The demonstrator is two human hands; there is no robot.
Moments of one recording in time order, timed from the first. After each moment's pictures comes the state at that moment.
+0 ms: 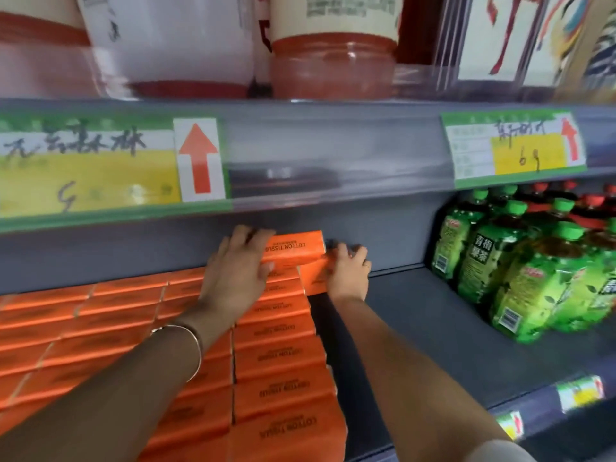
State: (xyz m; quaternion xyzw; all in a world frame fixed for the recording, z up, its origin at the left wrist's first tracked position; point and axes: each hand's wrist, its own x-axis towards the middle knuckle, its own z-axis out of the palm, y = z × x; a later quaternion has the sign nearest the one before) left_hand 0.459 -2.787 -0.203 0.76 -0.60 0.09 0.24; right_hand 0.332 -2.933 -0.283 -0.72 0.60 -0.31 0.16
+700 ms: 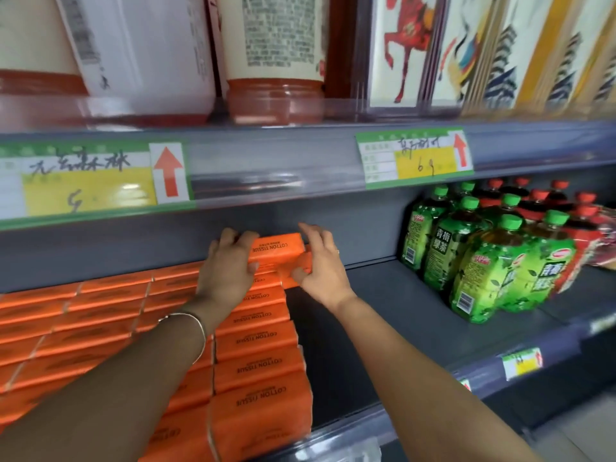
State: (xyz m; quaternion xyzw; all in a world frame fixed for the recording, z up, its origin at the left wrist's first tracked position) left_hand 0.435 -2.784 -0.200 0.77 -0.59 0.05 0.26; right_hand 0.289 -2.875 -0.237 -0.82 0.37 -0.38 0.23
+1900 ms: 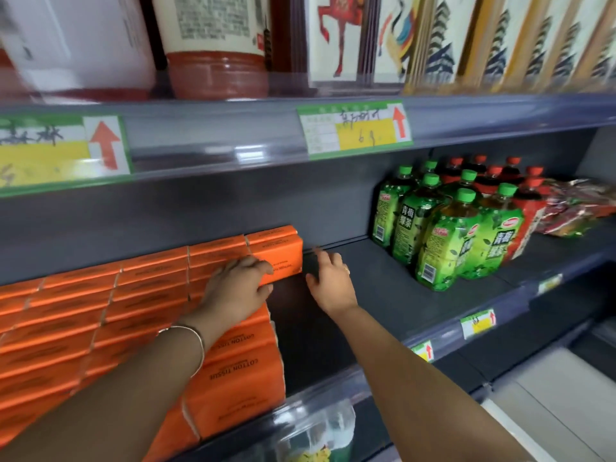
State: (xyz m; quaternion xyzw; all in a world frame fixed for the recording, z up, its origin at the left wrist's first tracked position) left_hand 0.392 -2.780 -0.238 0.72 -0.68 0.02 0.12; right_hand 0.236 -2.870 -0.291 -0.77 0.55 -0.27 0.18
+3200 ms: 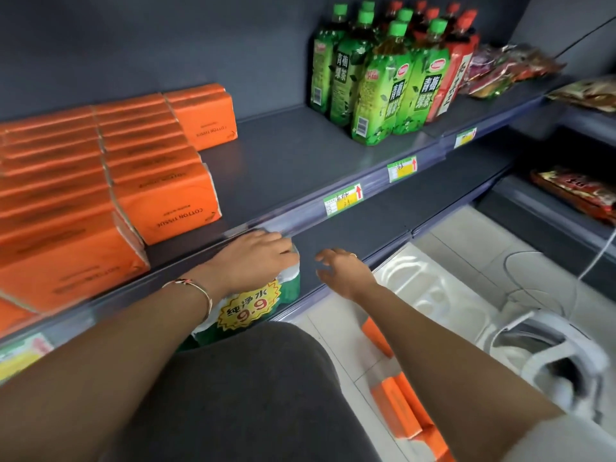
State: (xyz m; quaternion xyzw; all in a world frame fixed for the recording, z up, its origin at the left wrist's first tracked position) left_hand 0.294 -2.682 -0.360 0.36 -0.92 0.13 0.00; right_hand 0.086 -2.704 -0.423 -0.76 0.60 -0.05 0.23
